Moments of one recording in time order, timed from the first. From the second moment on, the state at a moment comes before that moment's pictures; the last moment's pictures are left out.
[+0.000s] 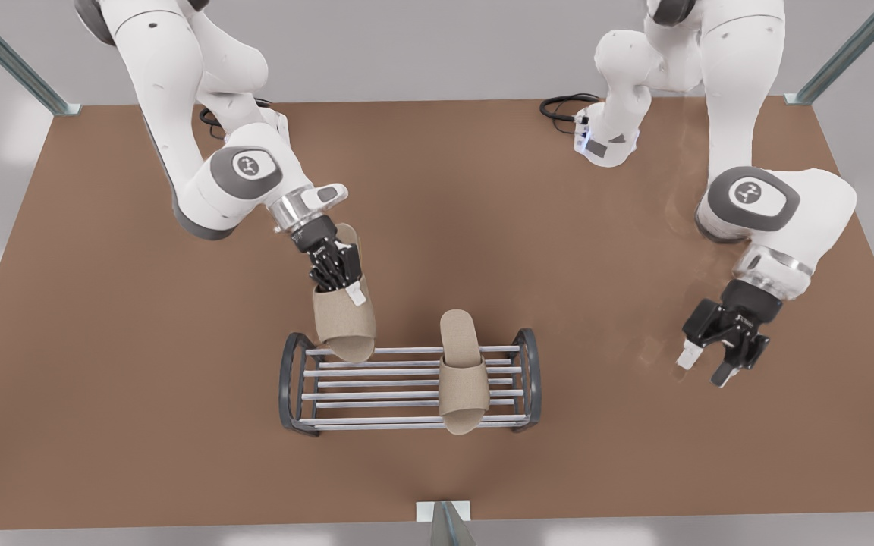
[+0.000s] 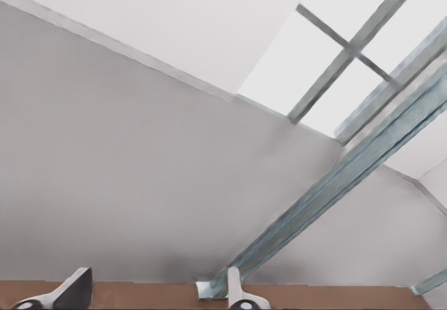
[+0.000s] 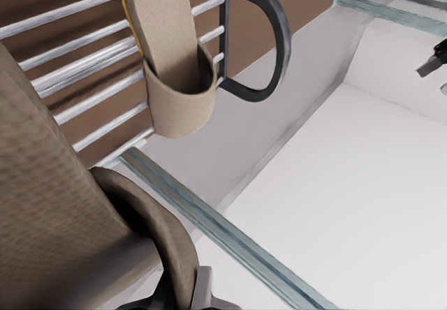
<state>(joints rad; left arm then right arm) -0.06 0.22 0.18 -1.52 -0.98 2.41 0.71 -0.08 0.23 0.57 -1.75 -2.43 3.22 0.12</state>
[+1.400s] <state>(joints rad) -0.10 0.31 -0.03 -1.48 0.01 1.60 -0.25 0.11 0.52 0.50 -1.67 -2.33 2.78 -0.20</state>
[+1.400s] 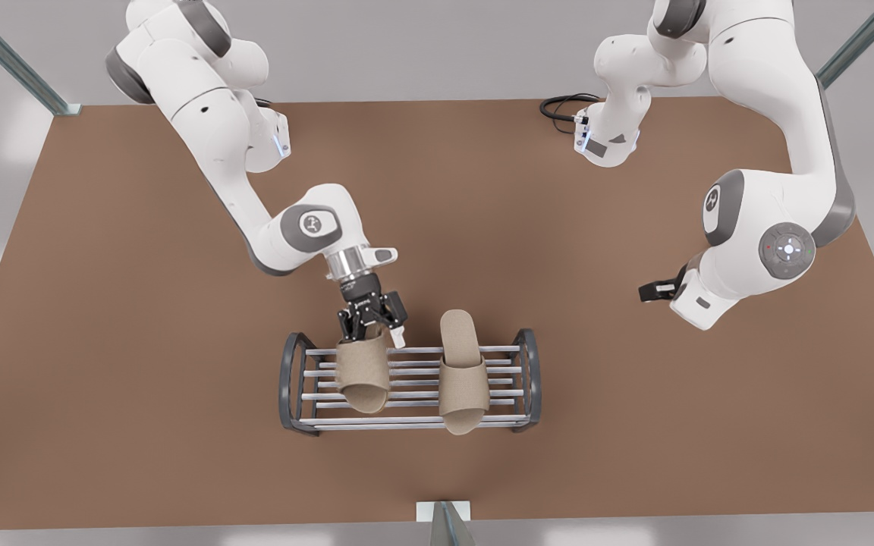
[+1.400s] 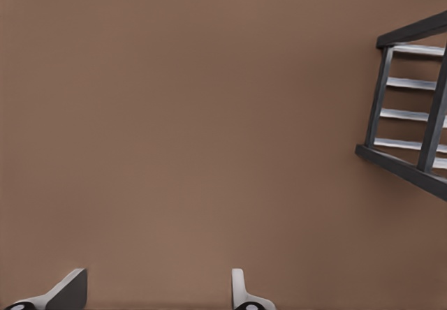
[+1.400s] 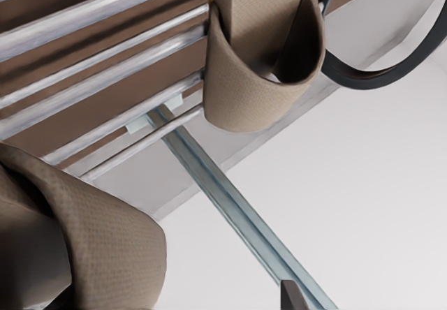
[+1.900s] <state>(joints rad) -0.10 0.33 -0.03 -1.47 0.01 1.61 -0.32 0.13 0.53 0.45 -1.65 -1.95 2.89 -0.55</state>
